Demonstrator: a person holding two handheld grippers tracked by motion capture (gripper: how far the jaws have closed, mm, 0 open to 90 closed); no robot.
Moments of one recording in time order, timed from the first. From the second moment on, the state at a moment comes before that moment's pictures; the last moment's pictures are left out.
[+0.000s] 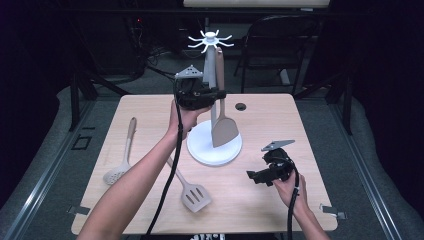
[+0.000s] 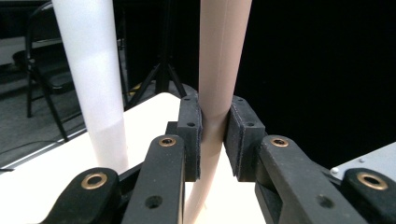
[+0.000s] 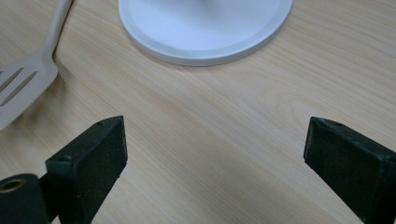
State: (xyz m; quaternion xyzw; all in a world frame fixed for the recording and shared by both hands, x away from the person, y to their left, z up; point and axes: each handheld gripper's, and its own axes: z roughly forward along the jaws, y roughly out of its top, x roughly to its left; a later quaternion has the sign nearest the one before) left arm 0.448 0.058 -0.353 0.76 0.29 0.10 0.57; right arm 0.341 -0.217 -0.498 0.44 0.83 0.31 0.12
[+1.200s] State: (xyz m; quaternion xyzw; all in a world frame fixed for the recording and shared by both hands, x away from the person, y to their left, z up) left arm 0.401 0.119 -0.382 0.79 0.31 0.11 0.51; right arm 0.340 -0.205 -0.502 0.42 0.85 0.30 0.10
